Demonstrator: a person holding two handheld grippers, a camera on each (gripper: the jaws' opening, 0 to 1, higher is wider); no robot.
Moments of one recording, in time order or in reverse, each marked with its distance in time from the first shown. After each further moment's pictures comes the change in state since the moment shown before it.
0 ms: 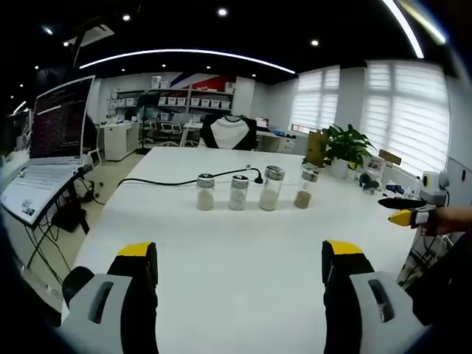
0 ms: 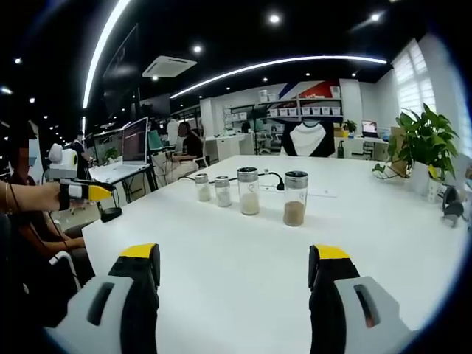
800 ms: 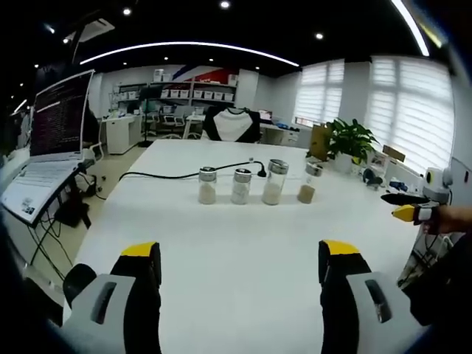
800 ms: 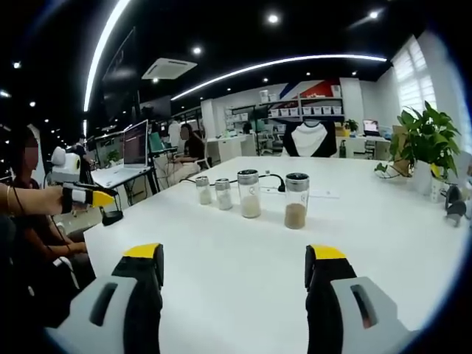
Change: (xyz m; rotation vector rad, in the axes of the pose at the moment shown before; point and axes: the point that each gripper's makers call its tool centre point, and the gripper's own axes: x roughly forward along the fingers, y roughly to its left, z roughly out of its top) left arm 0.007 0.002 -0.002 -0.007 0.048 0.023; right arm 0.003 -0.001 0.007 0.012 -0.005 0.018
